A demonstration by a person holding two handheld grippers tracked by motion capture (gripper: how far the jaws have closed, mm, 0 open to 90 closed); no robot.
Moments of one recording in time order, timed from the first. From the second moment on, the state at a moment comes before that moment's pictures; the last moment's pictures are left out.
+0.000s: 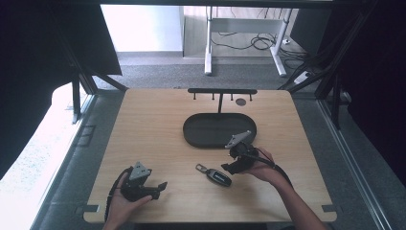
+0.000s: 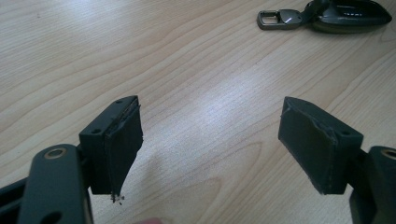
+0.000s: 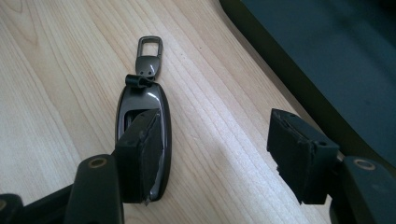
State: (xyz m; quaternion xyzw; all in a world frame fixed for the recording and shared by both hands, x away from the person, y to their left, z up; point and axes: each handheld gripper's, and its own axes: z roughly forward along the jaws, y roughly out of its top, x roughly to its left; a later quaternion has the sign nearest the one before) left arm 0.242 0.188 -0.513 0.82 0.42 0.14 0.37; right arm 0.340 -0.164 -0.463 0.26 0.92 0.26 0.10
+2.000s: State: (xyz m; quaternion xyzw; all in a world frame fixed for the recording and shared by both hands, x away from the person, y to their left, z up) left arm 0.242 0.191 -0.513 0.82 0.42 0.14 0.37; right arm 0.333 -0.108 -0.502 0.21 0.96 0.17 0.05
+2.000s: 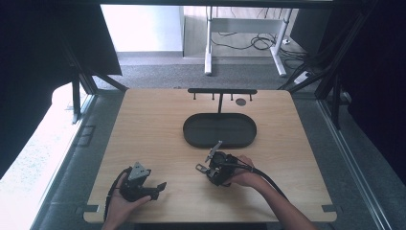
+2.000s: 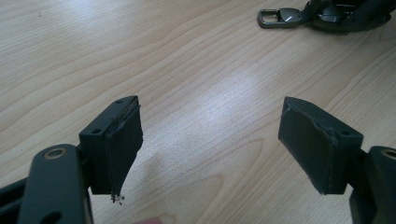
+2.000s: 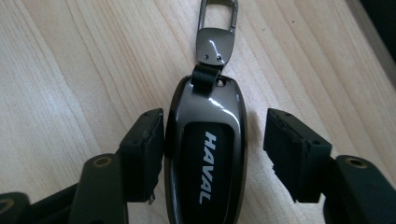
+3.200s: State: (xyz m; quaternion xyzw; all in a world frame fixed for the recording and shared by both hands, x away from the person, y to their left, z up) left arm 0.242 0.190 -0.513 0.82 0.42 0.14 0.37; right arm 0.336 -0.111 -0.505 0.22 0.96 0.14 0.03
